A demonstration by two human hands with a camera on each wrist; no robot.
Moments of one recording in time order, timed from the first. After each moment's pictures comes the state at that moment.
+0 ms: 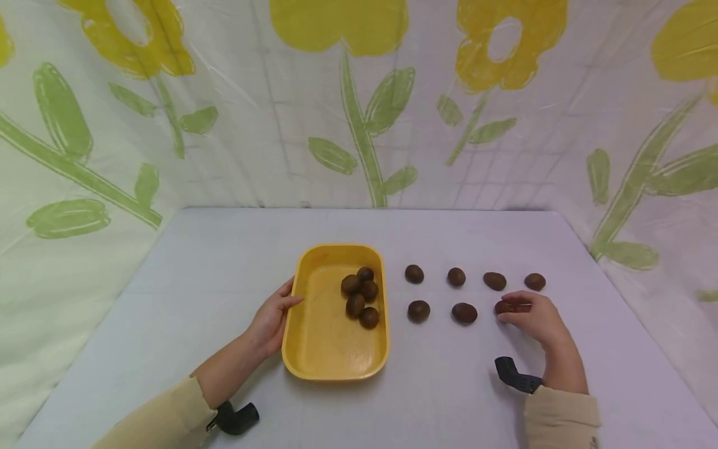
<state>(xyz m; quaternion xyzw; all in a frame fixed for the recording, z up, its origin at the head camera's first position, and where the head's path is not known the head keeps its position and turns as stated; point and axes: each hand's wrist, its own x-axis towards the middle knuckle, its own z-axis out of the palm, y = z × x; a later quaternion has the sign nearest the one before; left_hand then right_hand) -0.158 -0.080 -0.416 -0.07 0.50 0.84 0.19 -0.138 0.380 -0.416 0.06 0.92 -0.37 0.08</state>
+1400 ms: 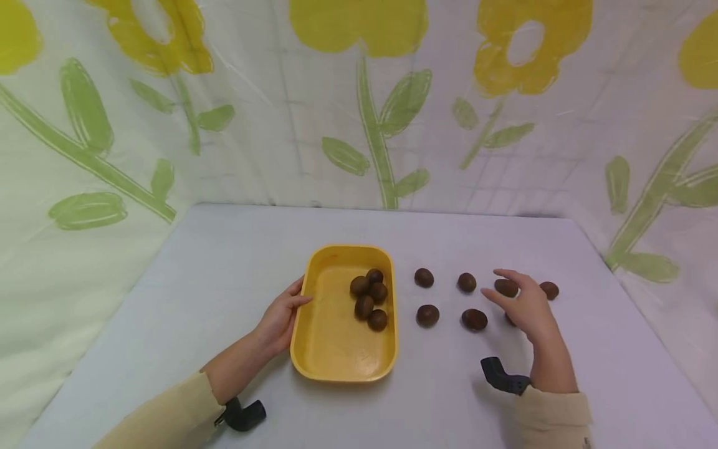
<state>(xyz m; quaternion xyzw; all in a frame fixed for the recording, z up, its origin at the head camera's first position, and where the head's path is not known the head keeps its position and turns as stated) -0.155 -0.081 -0.415 -0.08 0.49 0.84 0.19 -0.151 0.325 -0.374 0.04 0.93 -0.36 0.06</state>
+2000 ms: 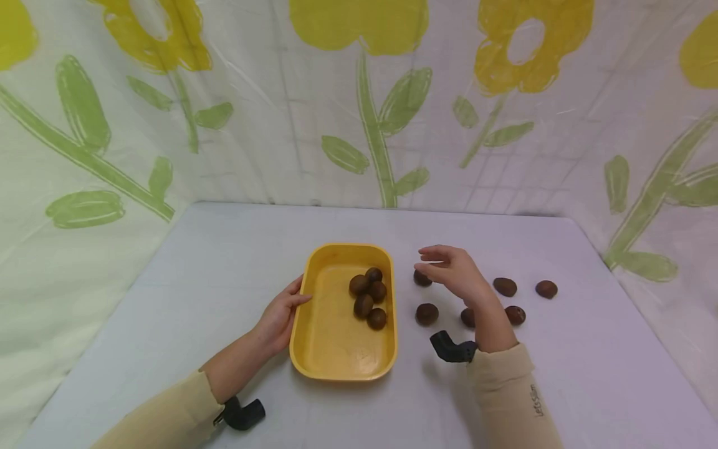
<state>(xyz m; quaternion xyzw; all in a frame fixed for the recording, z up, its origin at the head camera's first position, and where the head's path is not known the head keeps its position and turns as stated) -0.156 -0.080 -0.412 -0.08 0.50 0.84 0.19 -0.193 0.238 -0.352 -0.07 0.88 -0.46 0.12</state>
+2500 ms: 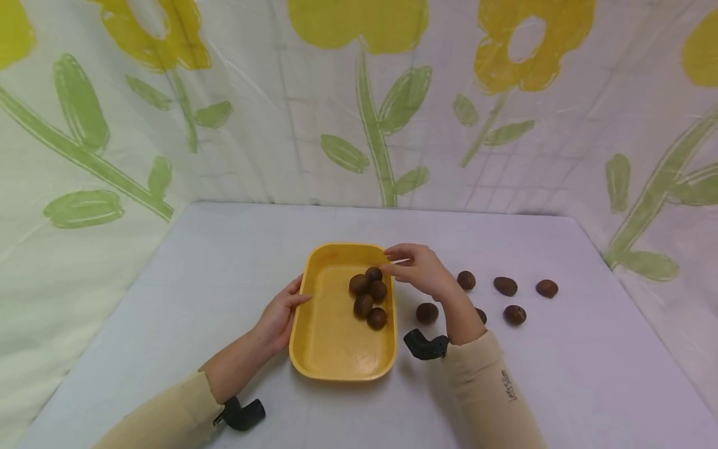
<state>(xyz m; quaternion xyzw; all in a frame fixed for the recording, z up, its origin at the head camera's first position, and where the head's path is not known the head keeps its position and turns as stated) -0.157 -0.079 -0.414 -0.08 0.50 0.84 0.19 -0.205 0.192 -0.351 -0.13 0.85 -0.48 0.17</state>
